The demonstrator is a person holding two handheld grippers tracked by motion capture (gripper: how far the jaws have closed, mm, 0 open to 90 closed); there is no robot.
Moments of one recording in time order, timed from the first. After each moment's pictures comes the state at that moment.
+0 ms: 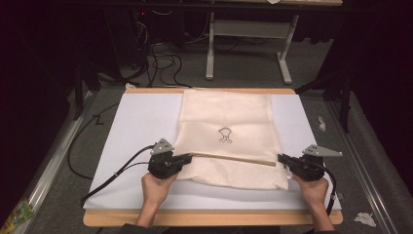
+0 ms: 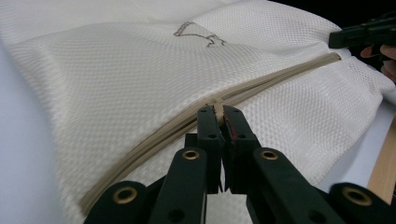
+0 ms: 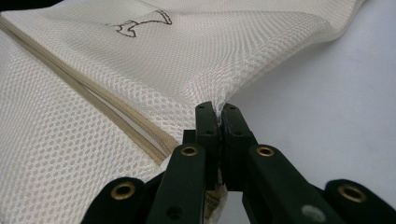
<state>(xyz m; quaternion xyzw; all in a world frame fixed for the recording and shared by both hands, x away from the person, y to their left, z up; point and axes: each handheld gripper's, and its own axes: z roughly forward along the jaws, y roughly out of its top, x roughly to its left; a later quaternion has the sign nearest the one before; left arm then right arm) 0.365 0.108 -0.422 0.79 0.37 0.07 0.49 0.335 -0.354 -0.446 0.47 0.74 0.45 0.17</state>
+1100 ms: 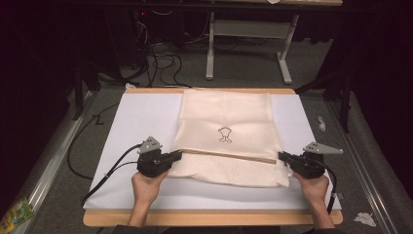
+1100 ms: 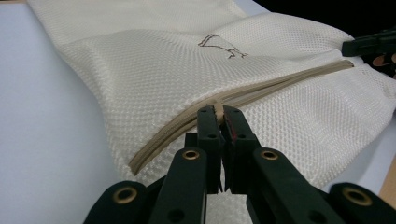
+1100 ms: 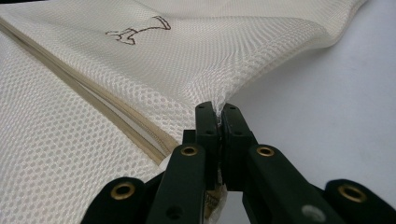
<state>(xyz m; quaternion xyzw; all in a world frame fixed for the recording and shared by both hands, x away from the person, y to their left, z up) 0.366 0.133 -0.415 0.77 0.38 0.09 0.50 0.340 -0.355 -0.441 0.47 0.74 0.45 0.17</state>
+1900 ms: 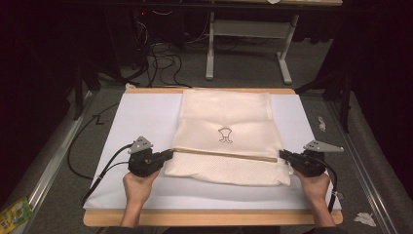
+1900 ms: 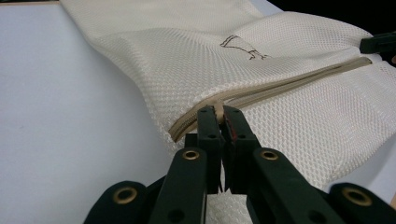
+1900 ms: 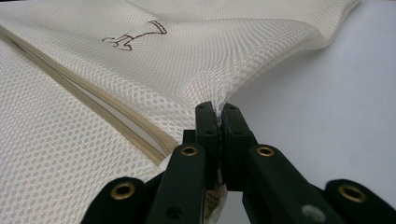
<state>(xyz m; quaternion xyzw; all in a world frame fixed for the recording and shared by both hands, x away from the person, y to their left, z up) 0.367 0.153 -0.414 0.77 0.40 0.10 0.49 0.344 -0.356 -0.437 0.47 0.74 0.45 0.18</state>
